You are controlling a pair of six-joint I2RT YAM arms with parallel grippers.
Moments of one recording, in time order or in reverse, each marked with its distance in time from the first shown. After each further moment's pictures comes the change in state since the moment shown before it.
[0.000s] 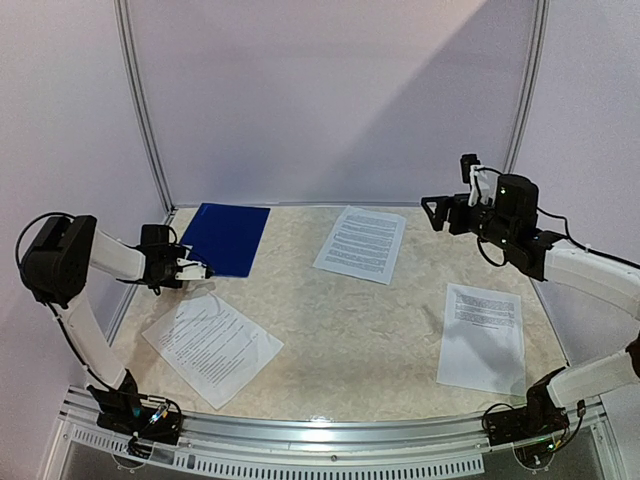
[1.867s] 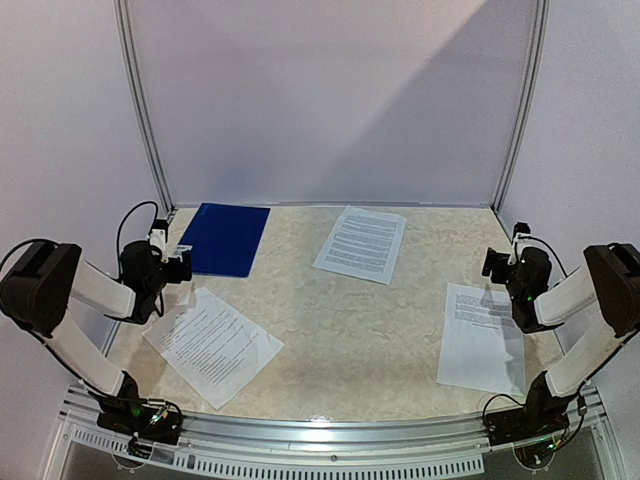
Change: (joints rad) left arm -0.033 -0.224 -0.365 0.586 -0.003 -1.587; right arm -0.363 0.291 -0.517 0.801 0.346 -0.137
